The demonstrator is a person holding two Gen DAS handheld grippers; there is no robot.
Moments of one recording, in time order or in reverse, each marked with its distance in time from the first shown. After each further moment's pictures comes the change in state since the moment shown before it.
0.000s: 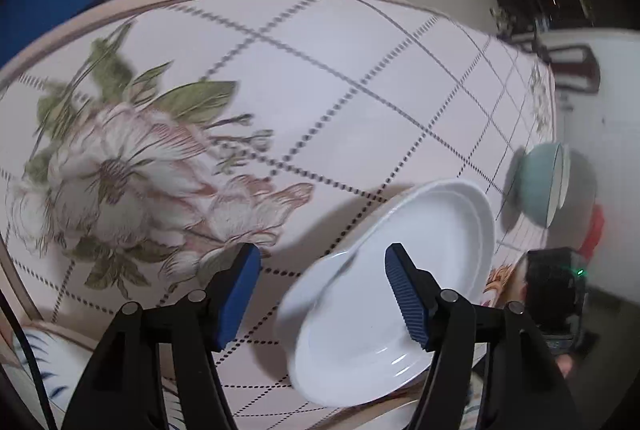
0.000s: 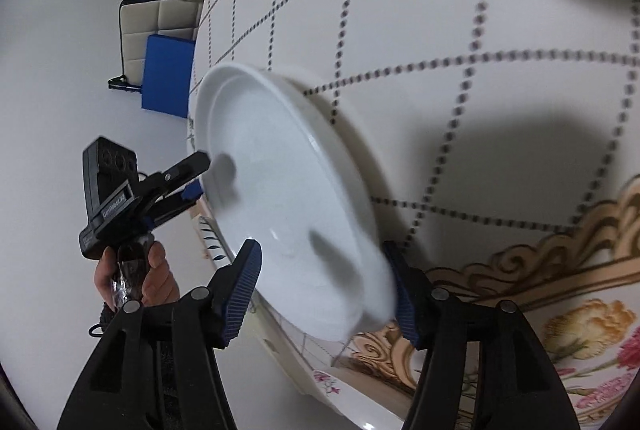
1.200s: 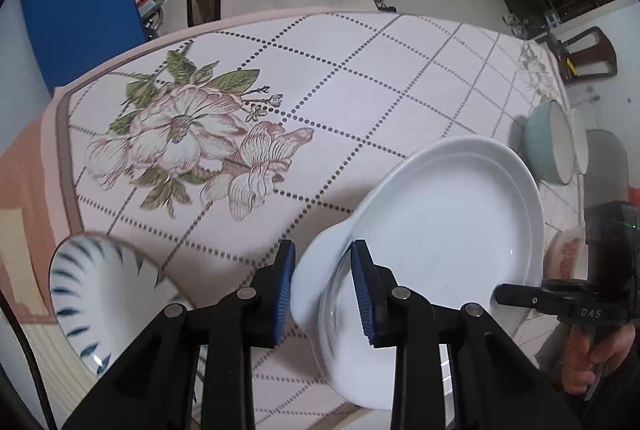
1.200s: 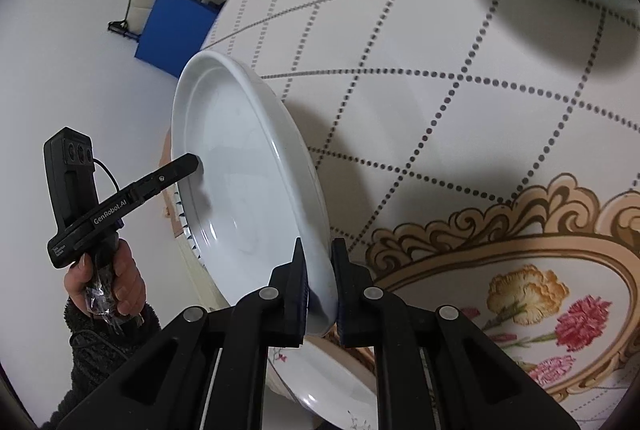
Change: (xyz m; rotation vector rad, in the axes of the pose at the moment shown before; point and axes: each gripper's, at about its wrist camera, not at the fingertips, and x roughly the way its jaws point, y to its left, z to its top) left arm -0.049 -0.027 -0.082 0.045 -0.180 0.180; right arm -0.040 0.034 -0.035 -0.212 0.030 -0.151
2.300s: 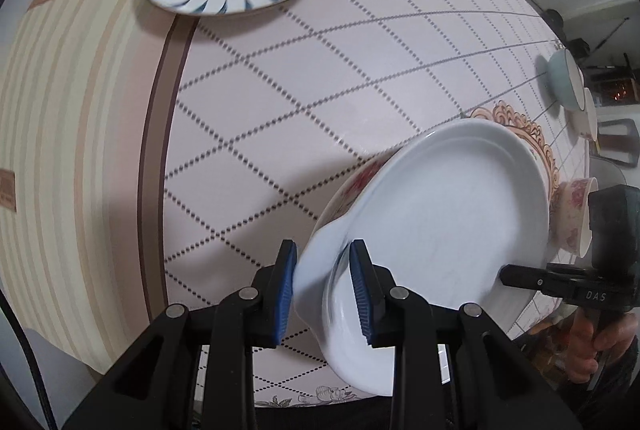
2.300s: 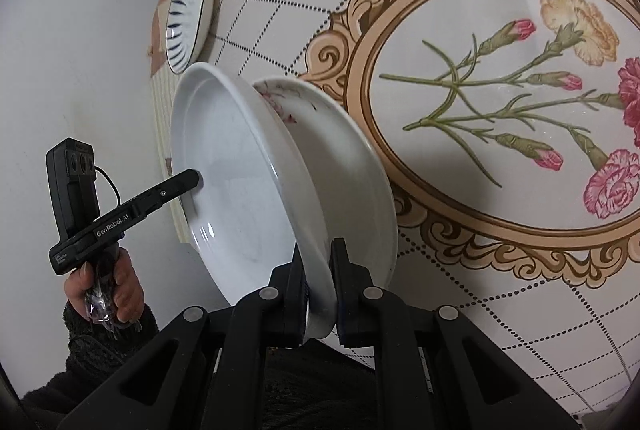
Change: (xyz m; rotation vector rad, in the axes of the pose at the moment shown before) left arm -0.005 0.023 -0.273 -0.418 0.006 -0.010; right arm 0.044 -0.007 -0.160 -0.242 0.313 -0.119
